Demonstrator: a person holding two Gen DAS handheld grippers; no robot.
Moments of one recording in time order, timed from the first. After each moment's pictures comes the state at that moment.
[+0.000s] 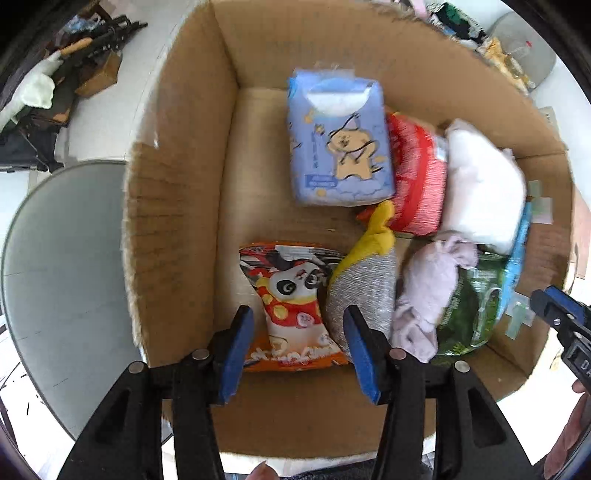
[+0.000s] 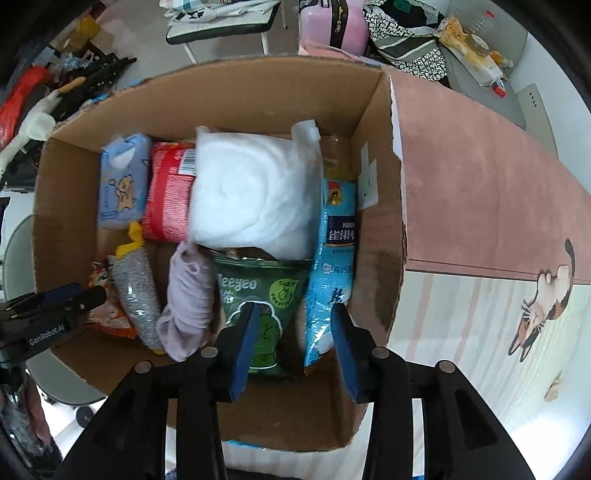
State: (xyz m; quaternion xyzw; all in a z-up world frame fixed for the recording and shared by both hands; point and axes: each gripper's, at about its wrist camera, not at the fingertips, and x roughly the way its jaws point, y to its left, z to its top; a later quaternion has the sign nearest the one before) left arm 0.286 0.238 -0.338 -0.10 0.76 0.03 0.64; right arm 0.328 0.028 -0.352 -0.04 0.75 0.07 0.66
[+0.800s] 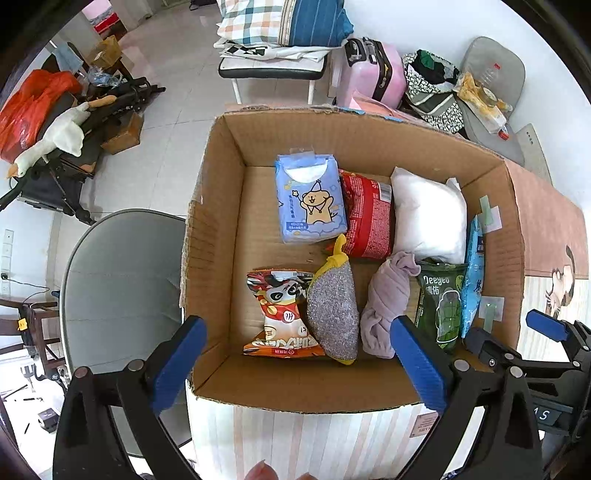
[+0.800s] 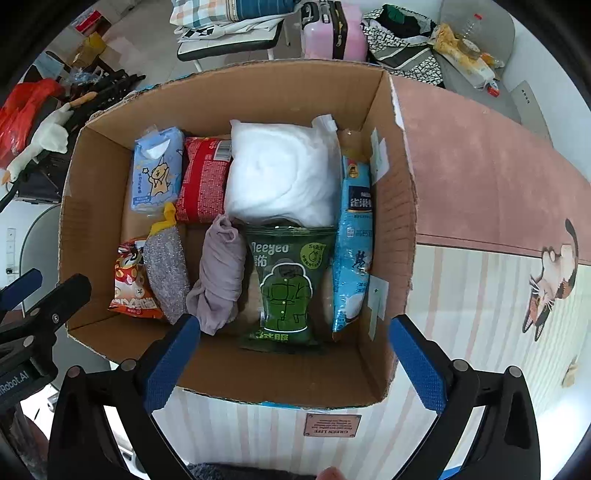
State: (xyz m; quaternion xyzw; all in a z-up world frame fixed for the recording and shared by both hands) left arm 0.263 0.211 -0.266 -0.05 0.67 0.06 0.74; right arm 0.285 0.038 -0.328 -0.02 0.72 0.07 0.69
